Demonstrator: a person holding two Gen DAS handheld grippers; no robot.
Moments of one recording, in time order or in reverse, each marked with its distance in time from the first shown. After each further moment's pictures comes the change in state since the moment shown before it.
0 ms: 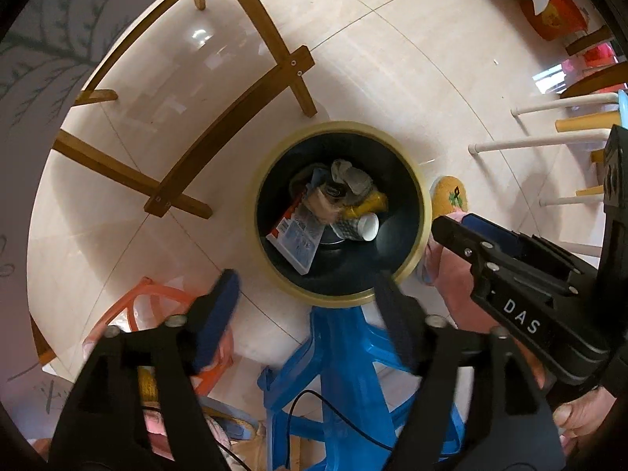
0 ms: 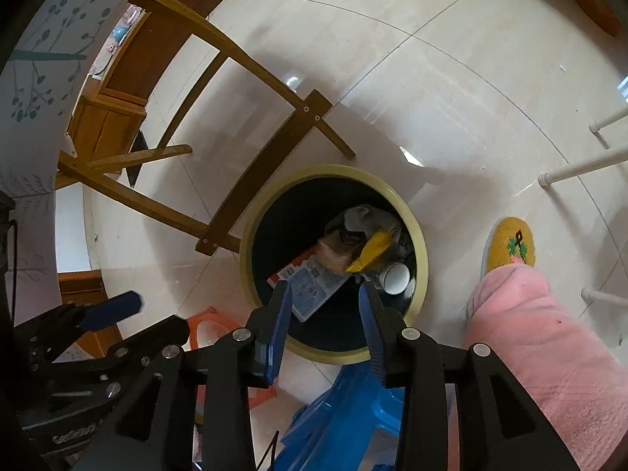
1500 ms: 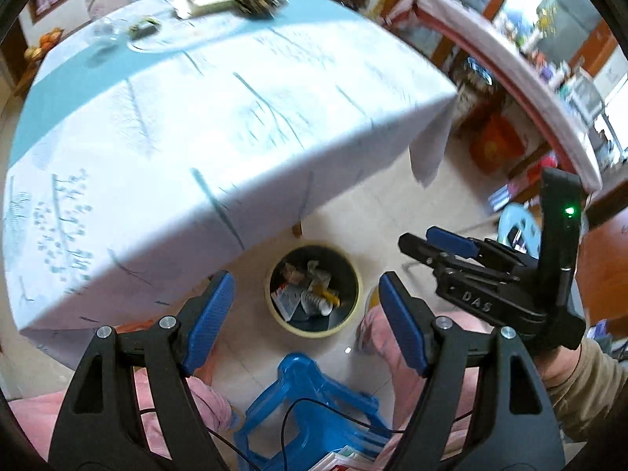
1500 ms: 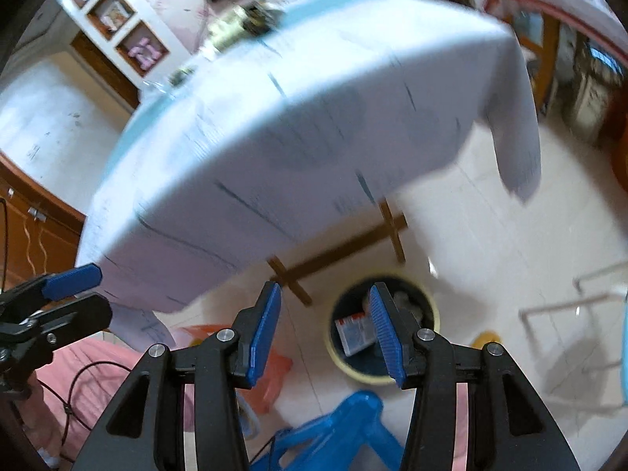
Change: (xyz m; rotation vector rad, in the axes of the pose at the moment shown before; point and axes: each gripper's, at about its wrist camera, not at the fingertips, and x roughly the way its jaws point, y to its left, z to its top) left arm -0.317 0.094 -0.131 -0.163 -0.508 -0.177; right arm -0.269 0.172 -0.045 -0.407 -0.305 0.036
